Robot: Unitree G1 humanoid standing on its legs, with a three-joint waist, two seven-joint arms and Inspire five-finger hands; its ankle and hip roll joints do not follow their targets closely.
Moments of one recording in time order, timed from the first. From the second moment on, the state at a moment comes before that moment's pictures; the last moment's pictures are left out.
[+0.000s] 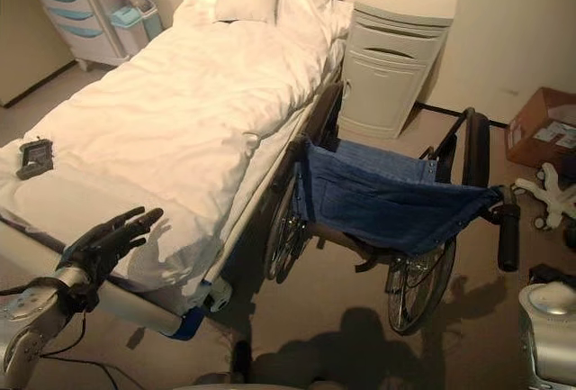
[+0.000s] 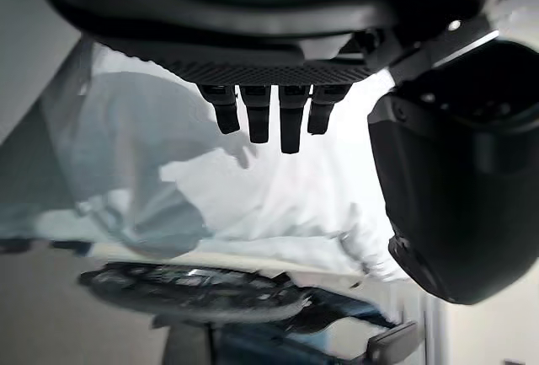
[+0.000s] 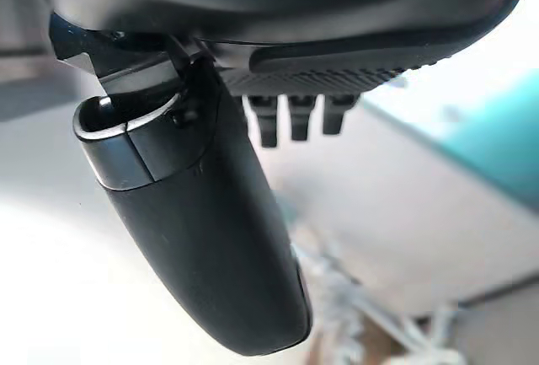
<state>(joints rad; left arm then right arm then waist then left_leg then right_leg) 0.24 0.63 0.20 -0.23 -0.55 0.56 -0.05 0.22 -0.68 -0.49 -0.22 0.28 0.51 -0.97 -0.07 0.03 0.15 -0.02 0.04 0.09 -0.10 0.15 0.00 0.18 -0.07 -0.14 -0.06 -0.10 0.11</state>
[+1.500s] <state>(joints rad) 0.08 0.21 -0.11 1.27 -0.36 0.13 0.06 0.07 -0.20 0.05 1.23 0.57 0.24 -0.10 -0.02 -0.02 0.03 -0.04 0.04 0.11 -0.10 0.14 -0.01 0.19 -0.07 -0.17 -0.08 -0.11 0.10</state>
